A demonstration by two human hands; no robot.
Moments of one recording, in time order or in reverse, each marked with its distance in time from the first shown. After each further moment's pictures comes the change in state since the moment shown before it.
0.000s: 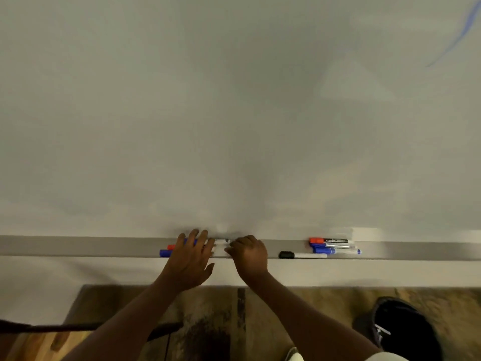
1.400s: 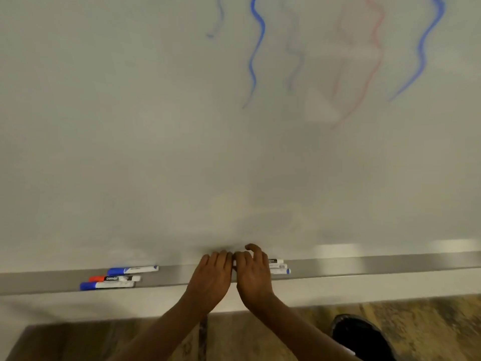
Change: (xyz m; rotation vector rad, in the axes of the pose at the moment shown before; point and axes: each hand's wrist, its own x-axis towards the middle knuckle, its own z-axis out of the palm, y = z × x) left_hand 0.115 0.212 -0.079 -0.041 0.334 0.074; right_hand -0.051 0.151 -0.142 -0.098 0.165 -0.003
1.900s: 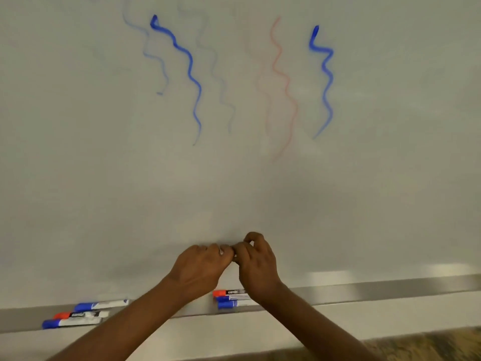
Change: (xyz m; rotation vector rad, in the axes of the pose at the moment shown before) left_hand 0.082 0.014 -0.126 -0.021 0.243 0.158; right_hand 0.049 0.060 -0.112 0.034 0.514 -0.309
